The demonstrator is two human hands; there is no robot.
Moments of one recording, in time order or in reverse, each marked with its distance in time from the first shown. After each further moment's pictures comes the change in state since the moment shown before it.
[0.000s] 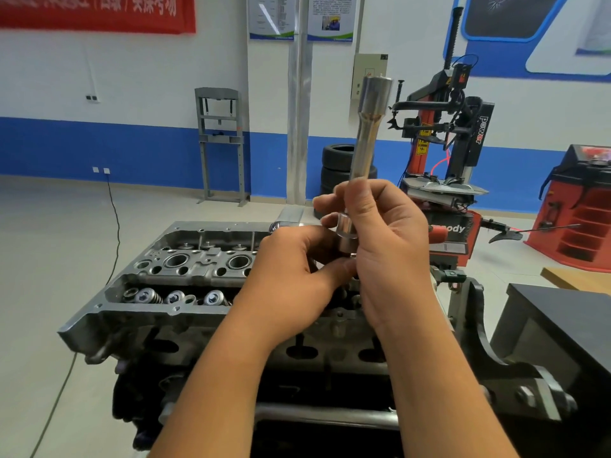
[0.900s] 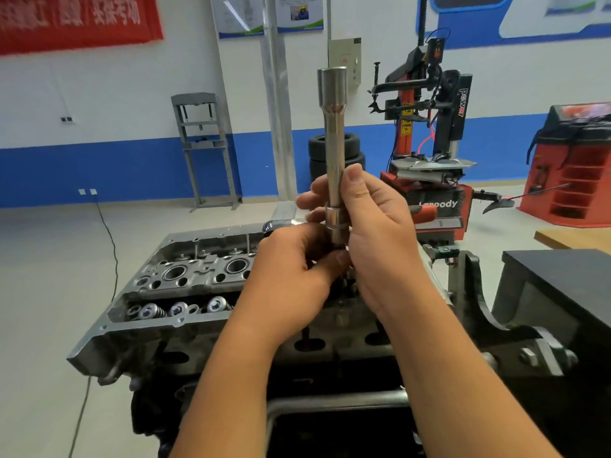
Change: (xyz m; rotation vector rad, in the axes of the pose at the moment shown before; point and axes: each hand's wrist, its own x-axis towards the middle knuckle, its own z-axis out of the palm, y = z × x) left_hand 0.002 -0.006 0.001 0.003 -0.051 -0.016; right_hand 0.002 0.001 0.001 0.046 -0.015 0.016
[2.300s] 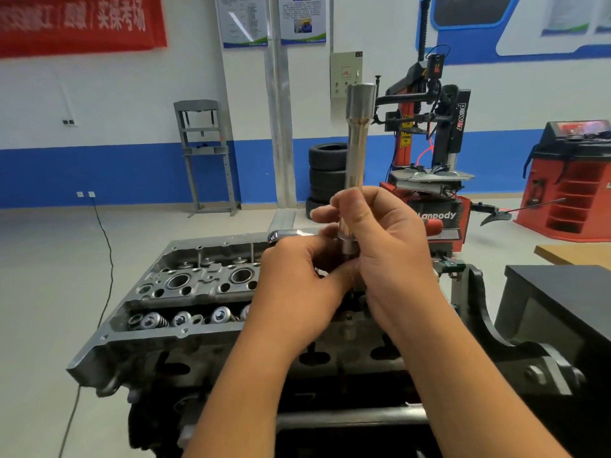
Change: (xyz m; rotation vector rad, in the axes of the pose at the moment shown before) left_hand -0.002 0.004 0.004 0.010 0.069 -0.011; right_hand -0.005 -0.003 -0.002 -0.071 0.028 0.029
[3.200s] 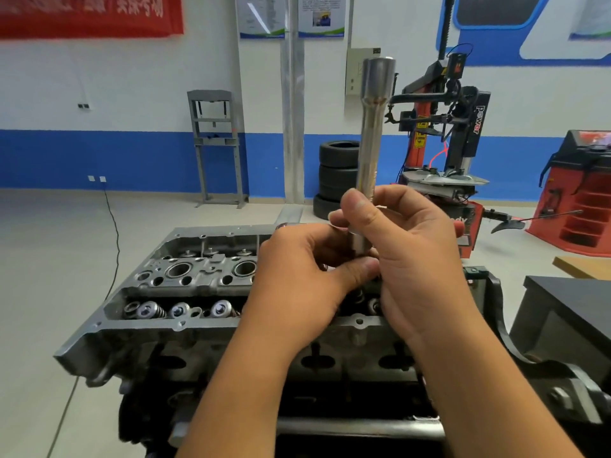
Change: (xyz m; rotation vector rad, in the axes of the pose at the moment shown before) left_hand 0.004 -0.012 -0.004 -0.135 0.022 -0.020; right_hand 0.000 0.001 -0.003 0.116 0.020 0.069
